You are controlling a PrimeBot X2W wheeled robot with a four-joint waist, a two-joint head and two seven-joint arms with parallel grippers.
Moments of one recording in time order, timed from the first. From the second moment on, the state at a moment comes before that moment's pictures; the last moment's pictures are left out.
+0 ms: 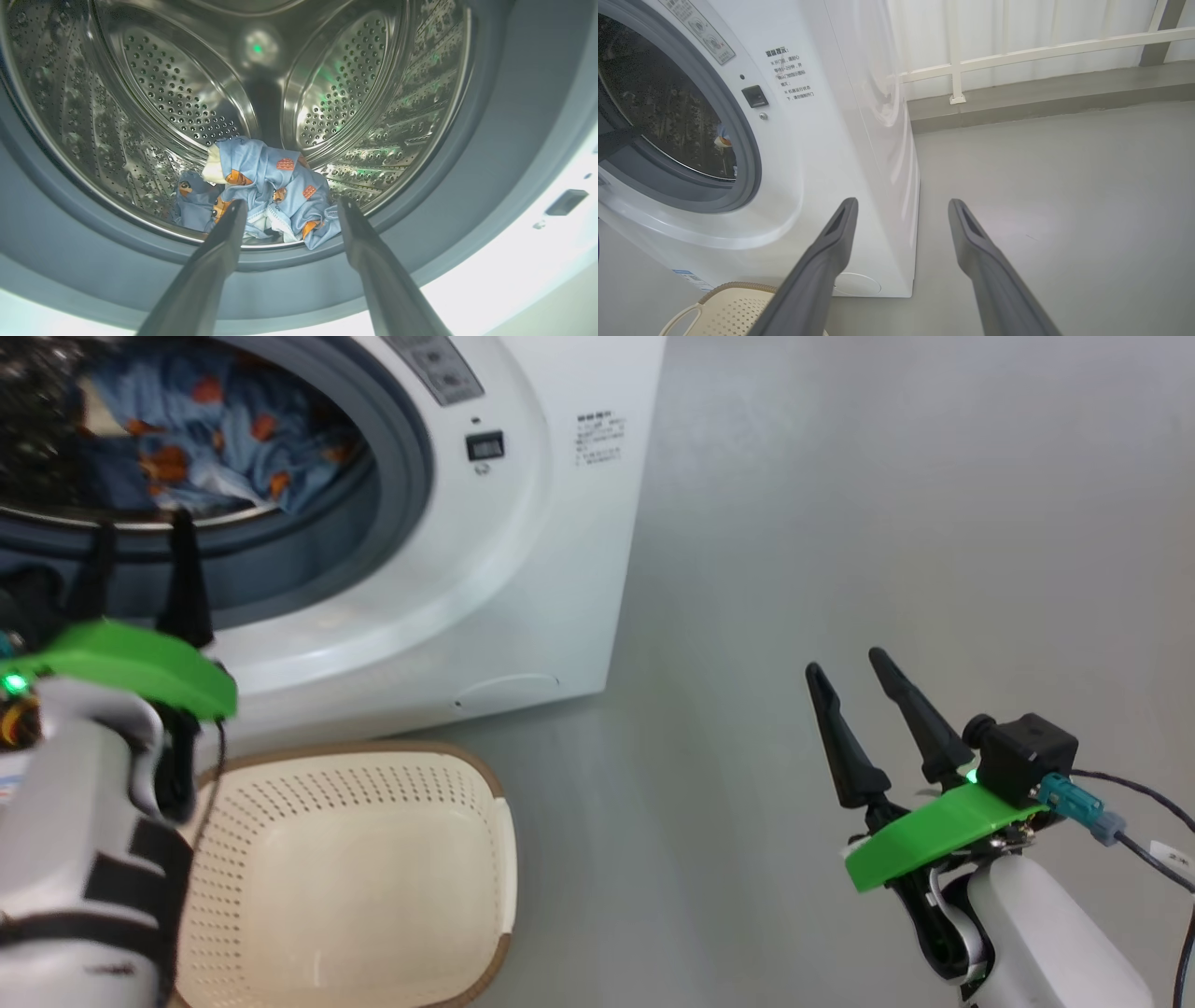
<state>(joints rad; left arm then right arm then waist) -0.87 0.28 -0.20 0.94 -0.54 -0.12 -0.26 -0.34 -0.14 0.28 0.35 0.45 0.13 -0.25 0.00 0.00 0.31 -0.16</state>
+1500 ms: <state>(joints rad) -0.08 0.20 -0.07 0.29 -0.44 -0.01 -0.25 -0.19 -0.20 0.26 0.34 0.50 0.13 -0.25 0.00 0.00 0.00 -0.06</state>
